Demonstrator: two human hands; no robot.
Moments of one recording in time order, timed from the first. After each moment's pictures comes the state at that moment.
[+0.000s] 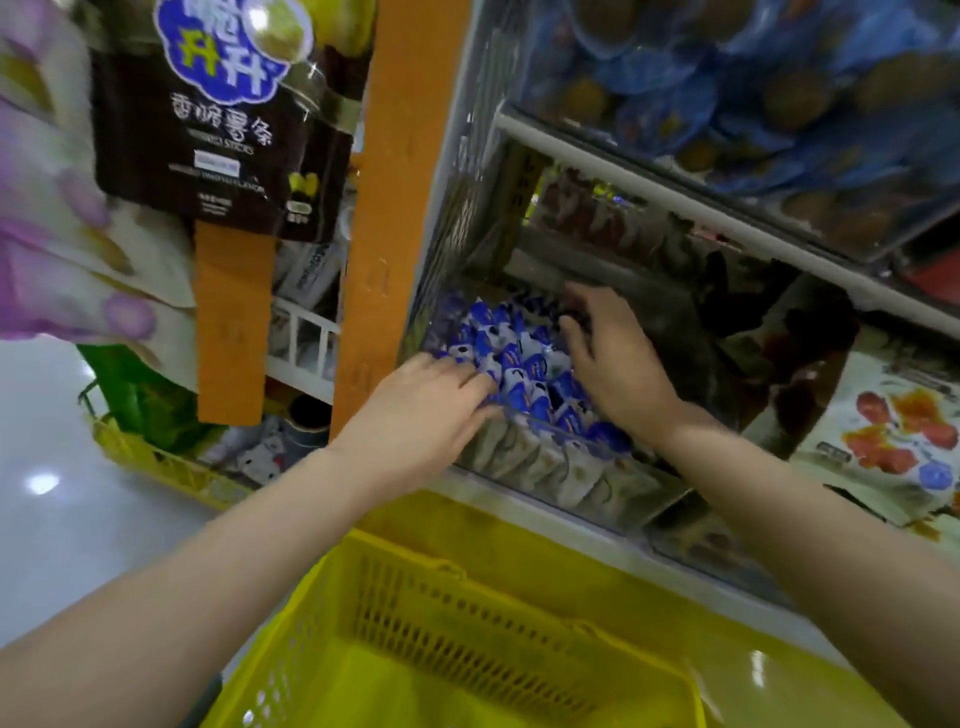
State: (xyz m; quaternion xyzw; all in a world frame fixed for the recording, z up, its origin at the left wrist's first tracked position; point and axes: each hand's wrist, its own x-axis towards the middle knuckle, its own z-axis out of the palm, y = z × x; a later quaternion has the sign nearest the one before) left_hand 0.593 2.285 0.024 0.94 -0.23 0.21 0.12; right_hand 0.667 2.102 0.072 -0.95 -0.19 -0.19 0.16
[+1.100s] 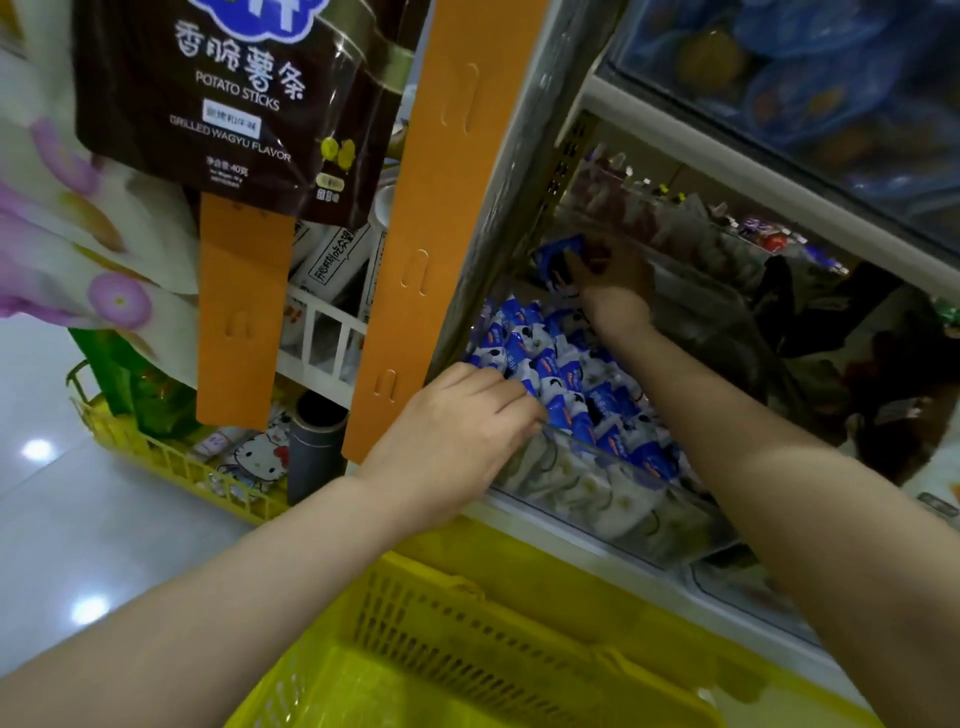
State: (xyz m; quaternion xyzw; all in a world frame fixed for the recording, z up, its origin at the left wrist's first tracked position) left_hand 0.602 2.289 0.008 0.91 -0.27 0.29 0.16; right_hand 0.777 2.146 0.061 -0.91 -0.06 -0.21 0.34
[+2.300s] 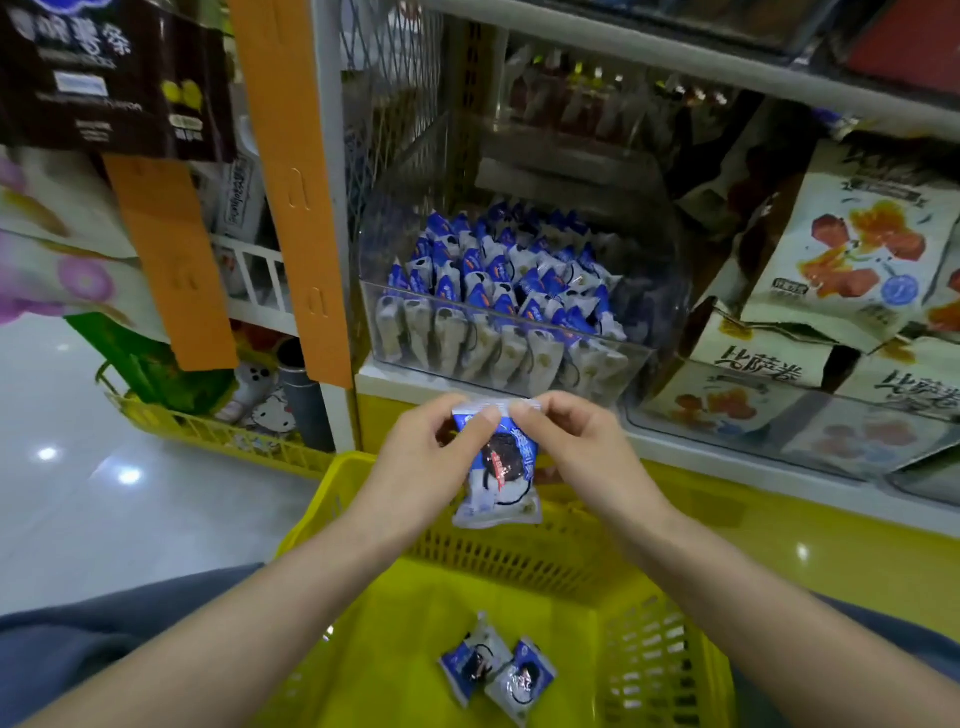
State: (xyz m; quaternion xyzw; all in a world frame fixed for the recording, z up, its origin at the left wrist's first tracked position) left_hand 0.506 2.220 -0.006 0.74 -0.01 -0.01 0.67; right_hand 0.516 2.084 0.007 -0.74 0.00 0.10 0.66
